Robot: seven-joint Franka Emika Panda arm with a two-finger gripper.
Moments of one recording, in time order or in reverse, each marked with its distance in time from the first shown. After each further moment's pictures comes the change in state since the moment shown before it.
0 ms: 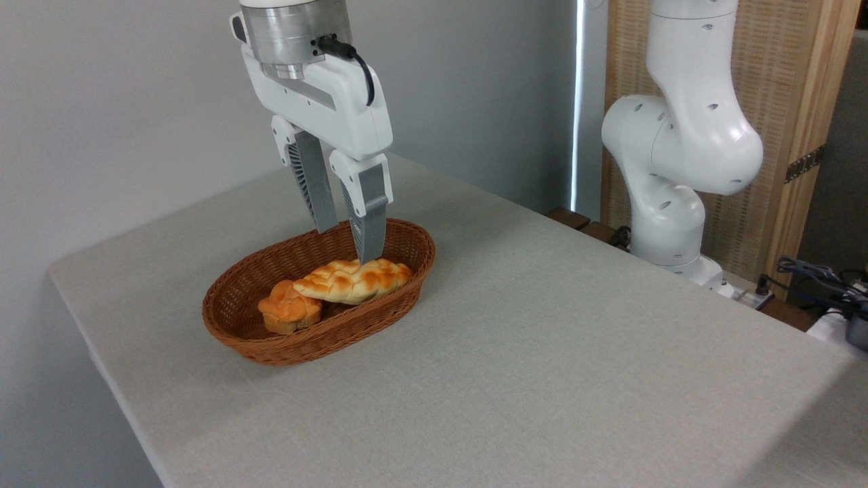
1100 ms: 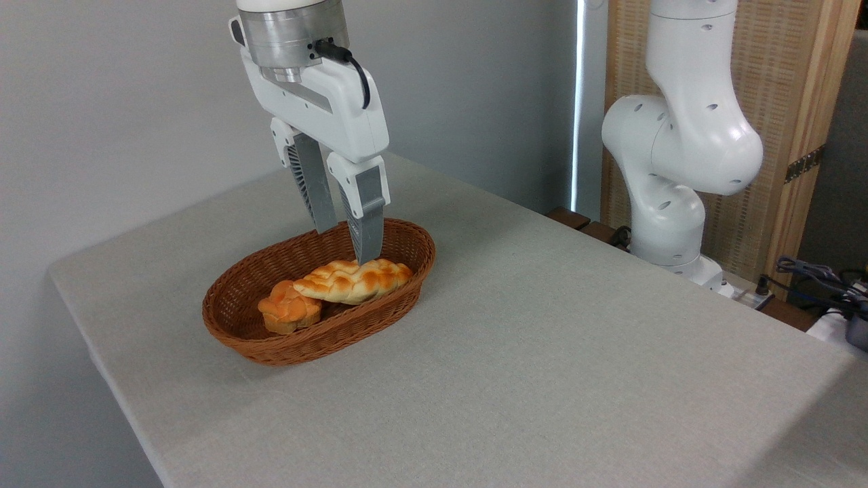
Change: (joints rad) arm -0.004 0.004 -0.006 -0.003 0.000 0.000 0.000
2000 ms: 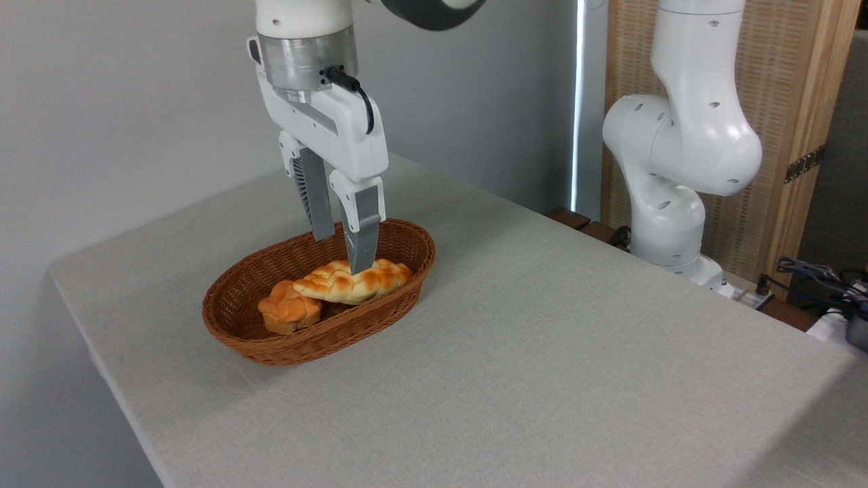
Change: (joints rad) arm -0.038 -0.089 -0.012 -0.205 -0.034 0.180 0.000
